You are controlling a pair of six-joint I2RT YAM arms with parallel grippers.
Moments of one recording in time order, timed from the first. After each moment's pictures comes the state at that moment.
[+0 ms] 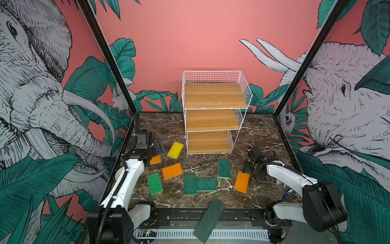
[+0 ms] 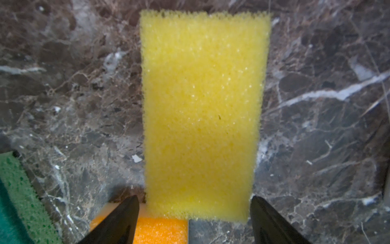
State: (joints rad) left arm -0.06 1.12 0.87 -0.61 -0.03 -0.38; right arm 0.33 1.30 0.65 -0.65 0.16 0.70
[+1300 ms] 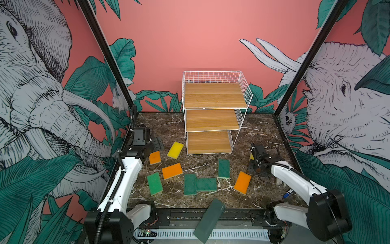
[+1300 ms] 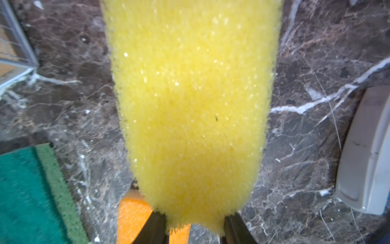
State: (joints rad) left arm -0.06 1.11 1.00 -0.70 -0.04 -0.36; right arm 0.32 1.21 0.72 -0.78 0.17 0.62
